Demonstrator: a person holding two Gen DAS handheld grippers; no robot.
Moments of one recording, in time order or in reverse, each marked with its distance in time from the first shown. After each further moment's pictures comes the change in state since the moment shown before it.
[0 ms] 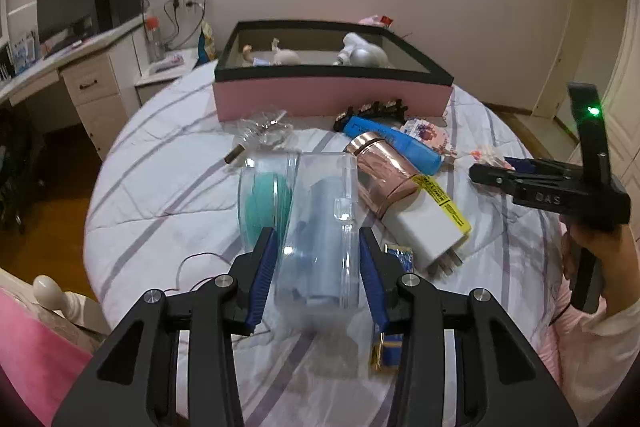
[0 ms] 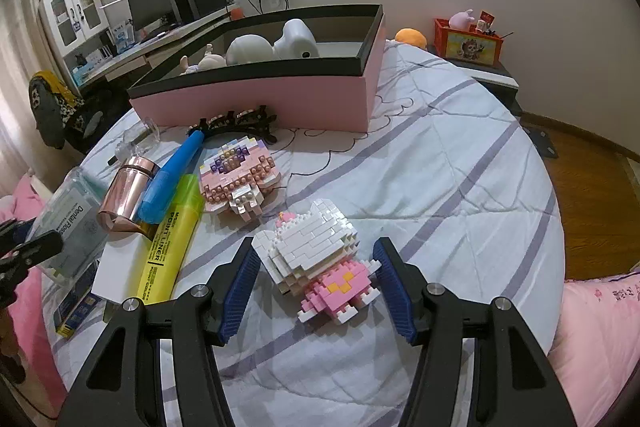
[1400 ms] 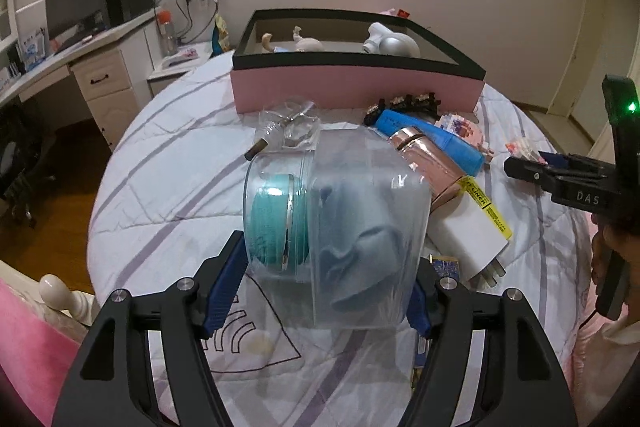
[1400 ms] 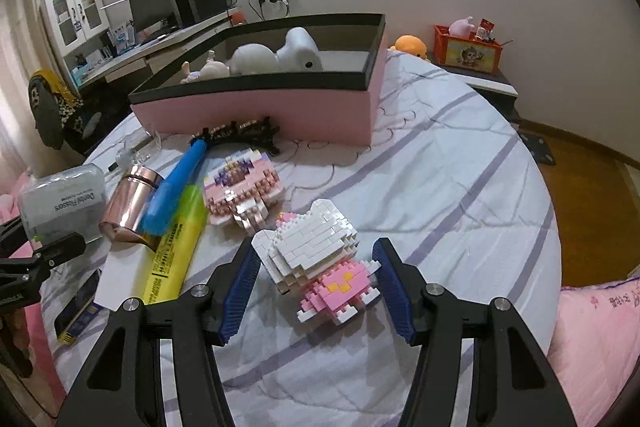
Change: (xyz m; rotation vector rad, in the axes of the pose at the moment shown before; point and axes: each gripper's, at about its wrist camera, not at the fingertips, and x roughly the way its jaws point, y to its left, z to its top) left arm 0.017 0.014 0.002 -0.014 0.003 0.056; right arm -0.001 0.004 0.005 -0.008 -0.016 -0.016
